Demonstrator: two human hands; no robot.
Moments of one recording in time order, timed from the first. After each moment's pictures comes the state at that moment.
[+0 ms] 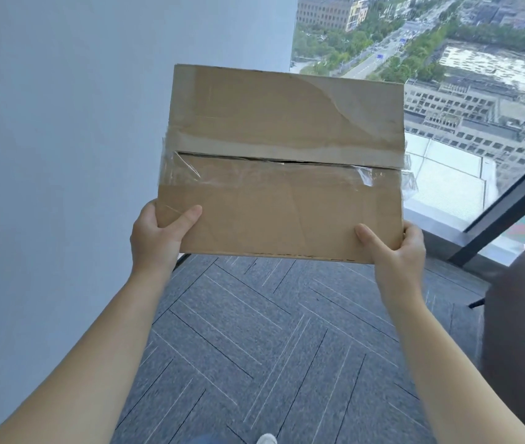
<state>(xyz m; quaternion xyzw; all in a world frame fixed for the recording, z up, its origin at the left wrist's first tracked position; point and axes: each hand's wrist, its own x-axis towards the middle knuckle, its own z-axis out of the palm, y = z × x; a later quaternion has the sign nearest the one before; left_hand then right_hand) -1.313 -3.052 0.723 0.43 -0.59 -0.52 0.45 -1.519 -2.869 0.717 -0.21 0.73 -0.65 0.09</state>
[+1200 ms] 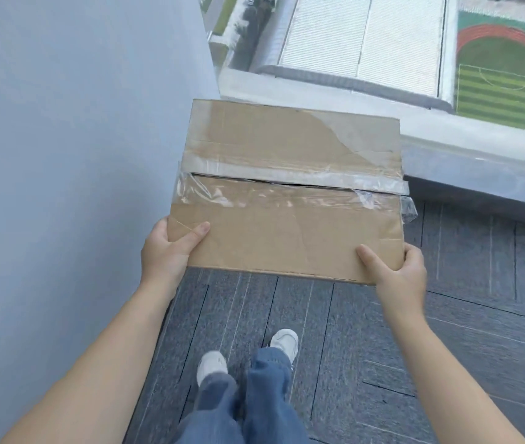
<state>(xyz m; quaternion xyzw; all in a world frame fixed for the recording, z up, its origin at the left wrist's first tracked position) -1.928 -3.672 0.339 0.48 -0.64 -0.58 0.13 -2.047 -3.425 0.339 0.10 0.83 -0.53 0.16</state>
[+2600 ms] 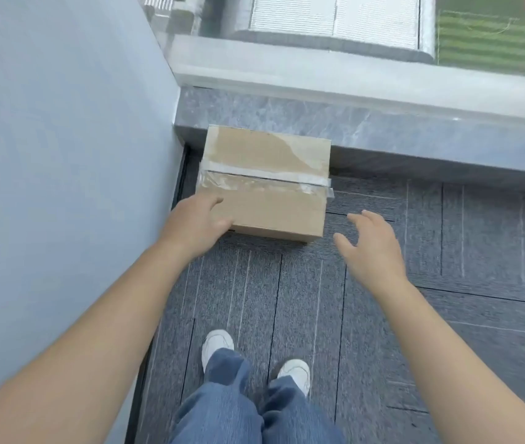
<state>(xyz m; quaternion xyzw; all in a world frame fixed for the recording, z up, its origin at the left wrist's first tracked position) -2.090 -3.727 0.216 0.26 -0.91 -0.29 -0.17 -2.159 -3.500 0.208 -0.07 0.94 -0.20 0.26</state>
